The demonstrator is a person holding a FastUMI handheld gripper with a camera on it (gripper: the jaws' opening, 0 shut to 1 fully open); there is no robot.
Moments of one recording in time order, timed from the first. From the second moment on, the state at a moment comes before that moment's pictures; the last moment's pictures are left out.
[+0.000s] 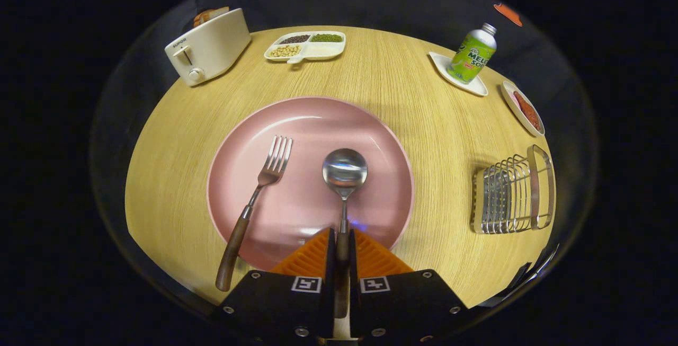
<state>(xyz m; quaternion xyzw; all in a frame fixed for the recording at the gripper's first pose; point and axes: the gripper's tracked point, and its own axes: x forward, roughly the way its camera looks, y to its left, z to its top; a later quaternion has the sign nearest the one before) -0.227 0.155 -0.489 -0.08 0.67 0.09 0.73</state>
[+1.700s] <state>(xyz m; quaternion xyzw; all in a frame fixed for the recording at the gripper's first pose) -0.154 -0.054 -0.371 -0.09 0.66 0.07 0.75</state>
